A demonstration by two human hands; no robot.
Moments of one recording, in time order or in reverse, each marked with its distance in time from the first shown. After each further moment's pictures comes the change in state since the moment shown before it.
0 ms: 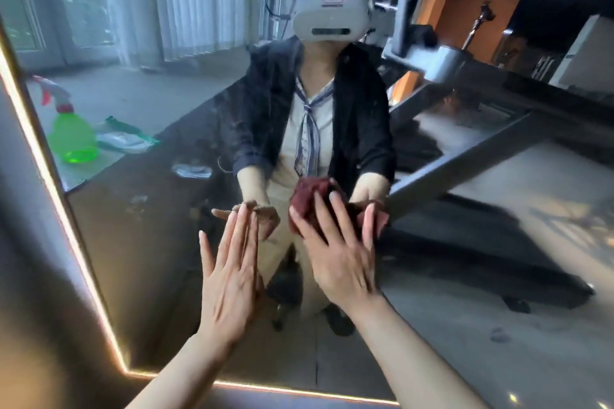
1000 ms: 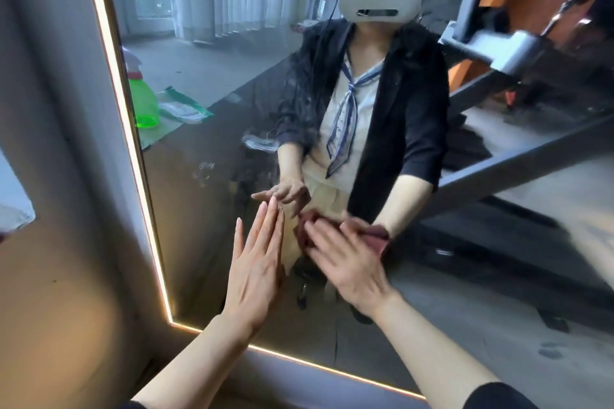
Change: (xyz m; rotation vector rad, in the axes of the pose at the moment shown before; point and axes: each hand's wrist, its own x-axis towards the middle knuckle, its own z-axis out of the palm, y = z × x) left_hand -0.029 -0.037 -0.014 -0.023 -0.092 -0.028; right_hand -0.030 -0.033 0.050 0.039 -0.074 -0.454
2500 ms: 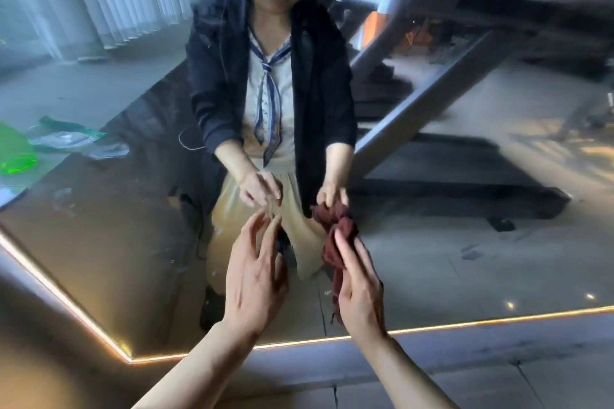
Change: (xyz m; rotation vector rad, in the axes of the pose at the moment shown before) left_hand 0.004 0.110 0.040 -0.219 -0.076 0.181; right_hand -0.134 -0.036 -0.050 0.604 0.172 1.183
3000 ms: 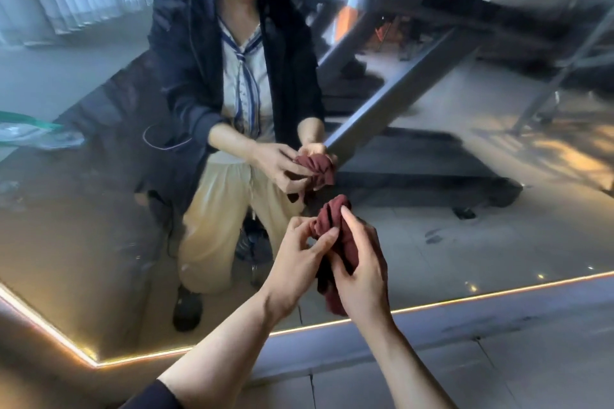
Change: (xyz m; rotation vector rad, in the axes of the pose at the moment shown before) left_hand 0.029 0.089 0.021 -1.078 -0.379 -0.564; right_hand 0.018 -0.041 -0.069 0.212 0.036 0.210
